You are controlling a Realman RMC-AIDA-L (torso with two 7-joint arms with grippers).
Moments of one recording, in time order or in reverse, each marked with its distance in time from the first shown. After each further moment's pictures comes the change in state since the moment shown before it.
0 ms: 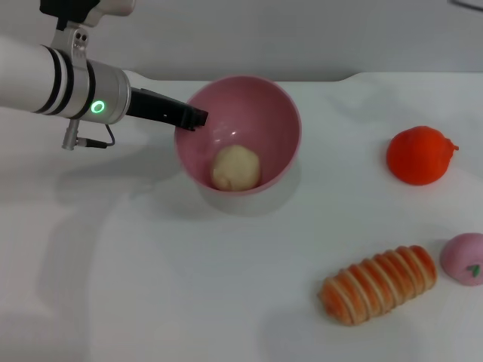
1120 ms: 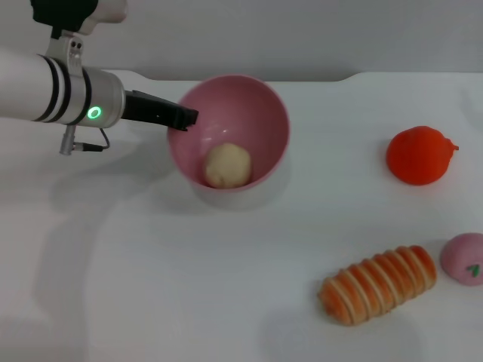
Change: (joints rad) left arm 0.020 -0.005 0.006 -0.028 -0.002 -0.079 0.019; right arm -0.065 0.008 0.171 0.661 1.031 -0.432 -1.066
